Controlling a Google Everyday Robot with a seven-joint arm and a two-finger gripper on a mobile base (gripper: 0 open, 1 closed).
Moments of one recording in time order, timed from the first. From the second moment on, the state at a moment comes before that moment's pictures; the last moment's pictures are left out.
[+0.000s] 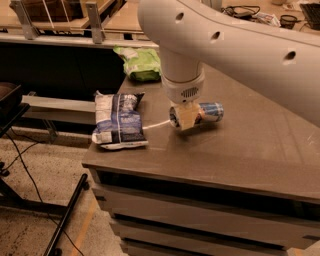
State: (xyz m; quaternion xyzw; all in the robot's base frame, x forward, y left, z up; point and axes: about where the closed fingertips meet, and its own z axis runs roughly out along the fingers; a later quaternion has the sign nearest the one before) arm 0.538 -0.064 0.862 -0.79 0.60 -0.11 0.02
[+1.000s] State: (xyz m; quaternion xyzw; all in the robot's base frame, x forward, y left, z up) arm 0.540 -0.064 0.862 -0.79 0.60 -0.10 0.03
